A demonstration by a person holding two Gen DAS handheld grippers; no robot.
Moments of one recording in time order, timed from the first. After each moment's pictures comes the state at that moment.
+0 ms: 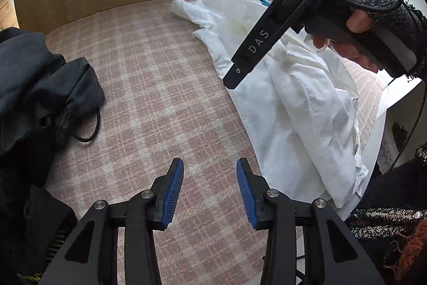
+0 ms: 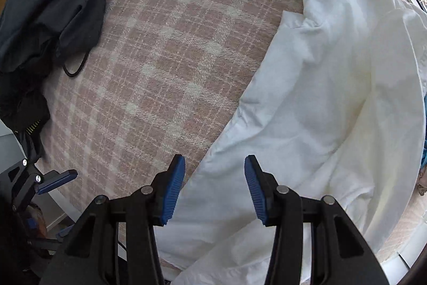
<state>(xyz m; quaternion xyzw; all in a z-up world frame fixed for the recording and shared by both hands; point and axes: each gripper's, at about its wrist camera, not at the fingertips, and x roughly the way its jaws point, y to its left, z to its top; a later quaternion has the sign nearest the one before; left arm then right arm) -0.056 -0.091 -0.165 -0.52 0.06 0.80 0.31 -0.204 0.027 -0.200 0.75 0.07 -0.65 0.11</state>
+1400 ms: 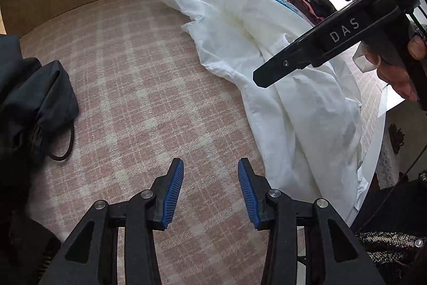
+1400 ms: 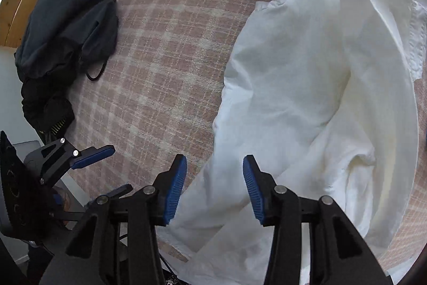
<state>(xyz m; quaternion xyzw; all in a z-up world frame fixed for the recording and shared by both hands) -0.079 -0.066 -0.183 -0.54 0.07 0.78 0.31 -0.187 0.065 -0.189 0.73 0.00 -0.66 0.15</state>
